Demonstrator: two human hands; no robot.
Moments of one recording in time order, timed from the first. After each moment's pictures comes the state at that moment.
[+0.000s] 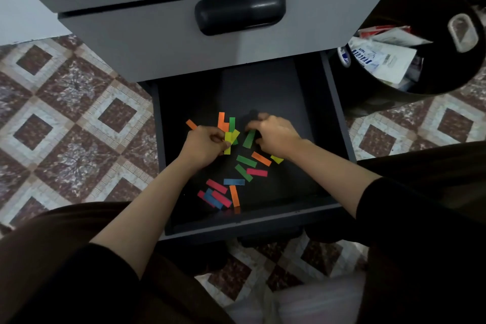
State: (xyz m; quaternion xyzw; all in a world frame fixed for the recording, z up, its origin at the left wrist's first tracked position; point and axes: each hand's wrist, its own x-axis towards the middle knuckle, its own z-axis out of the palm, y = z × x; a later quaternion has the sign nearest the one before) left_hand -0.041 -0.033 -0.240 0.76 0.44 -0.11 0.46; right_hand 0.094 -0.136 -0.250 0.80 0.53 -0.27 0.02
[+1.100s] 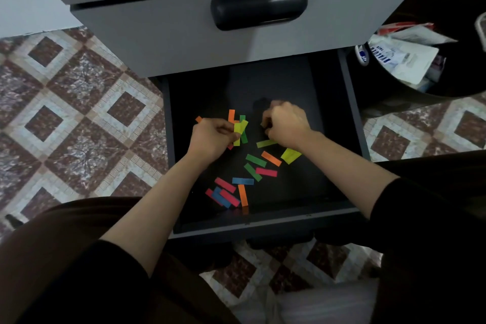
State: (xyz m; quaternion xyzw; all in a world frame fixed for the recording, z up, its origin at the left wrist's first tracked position) left_hand -0.037 -0.033 -0.236 0.75 0.47 -0.05 0.47; right_hand 0.104 -0.120 -0.247 0.84 0.48 -0.25 -0.01
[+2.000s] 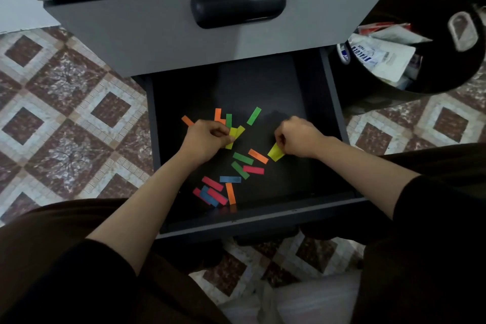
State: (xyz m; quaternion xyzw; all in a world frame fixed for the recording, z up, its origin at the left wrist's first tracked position) left_hand -0.031 -0.038 -0.242 0.78 0.42 -0.08 0.46; right_hand 0.124 -0.168 -0.244 0.79 0.50 -0.35 0.06
